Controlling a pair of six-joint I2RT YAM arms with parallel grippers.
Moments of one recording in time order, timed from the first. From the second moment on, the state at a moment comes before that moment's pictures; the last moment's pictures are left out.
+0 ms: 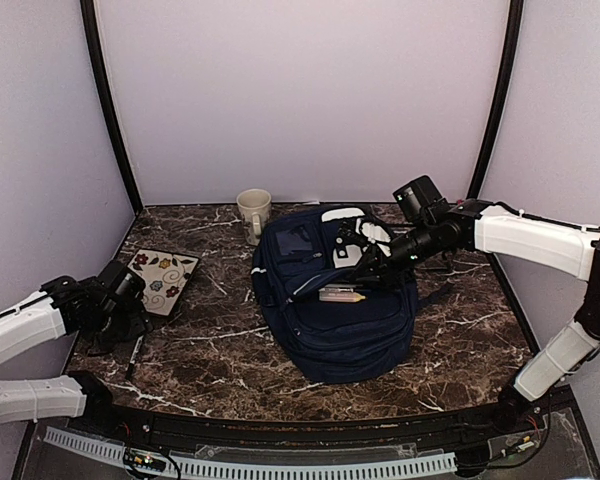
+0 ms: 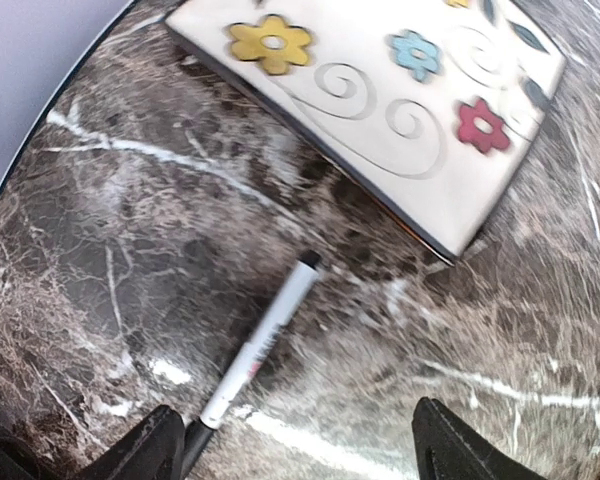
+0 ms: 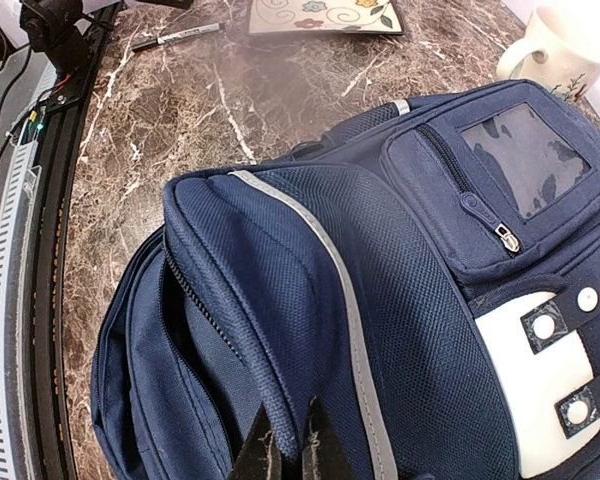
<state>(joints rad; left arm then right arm) -0.53 0.87 0.58 -0.95 -0.41 -1.06 0.64 1.52 1.18 -0.56 -0.59 -0.53</state>
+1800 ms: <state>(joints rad) -0.67 1.33 0.79 -0.78 0.11 -0.82 0.64 1.50 1.18 -0.57 -0.59 -0.54</state>
